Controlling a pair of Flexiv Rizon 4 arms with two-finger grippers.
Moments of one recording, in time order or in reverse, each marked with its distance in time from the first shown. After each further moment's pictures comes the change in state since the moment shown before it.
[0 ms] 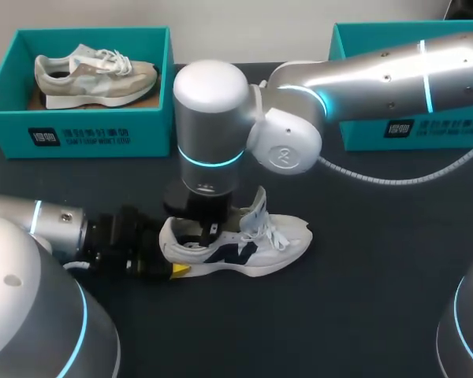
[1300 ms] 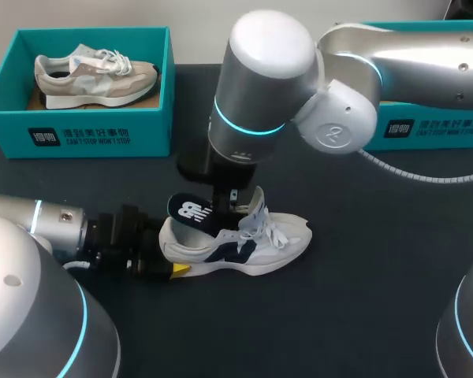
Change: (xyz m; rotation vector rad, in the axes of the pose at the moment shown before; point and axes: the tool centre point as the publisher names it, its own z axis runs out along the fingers) left arm -0.001 0.000 0.000 0.000 -0.001 -0.001; right arm -0.022 0.000 -0.097 -0.193 -0.108 -0.120
